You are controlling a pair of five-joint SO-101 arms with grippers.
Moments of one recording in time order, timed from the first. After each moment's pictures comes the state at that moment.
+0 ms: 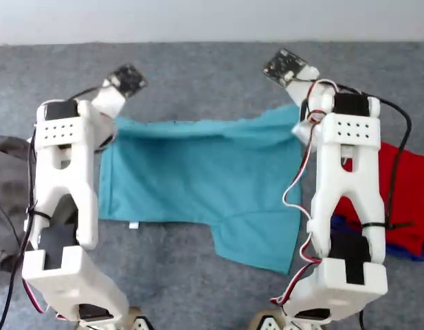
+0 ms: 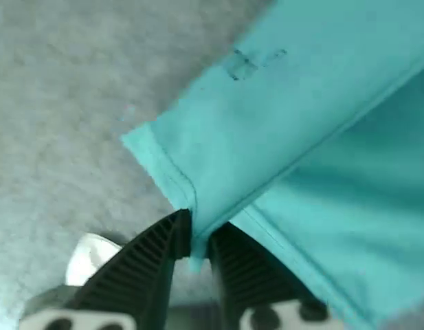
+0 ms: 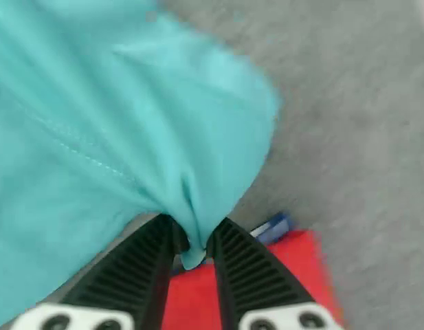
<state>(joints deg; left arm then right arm) -11.3 12.1 -2.7 75.2 -48.9 3.0 5.7 -8.4 75.3 49.9</state>
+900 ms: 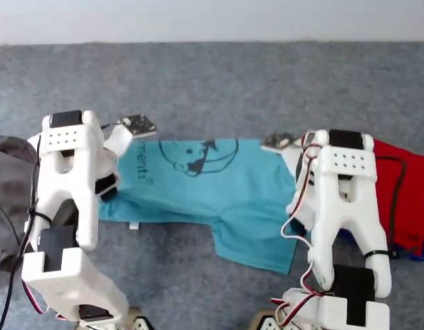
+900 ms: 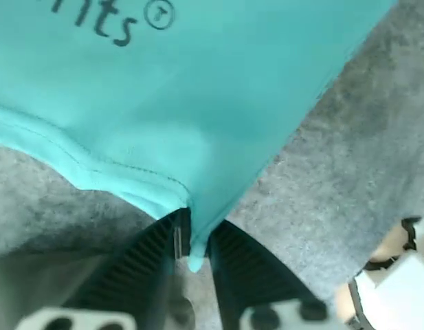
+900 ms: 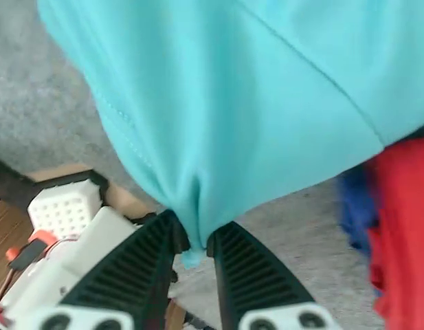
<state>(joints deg) -11.5 11.6 5.0 96.9 -52.4 3.6 -7.5 20.7 100.3 45.7</state>
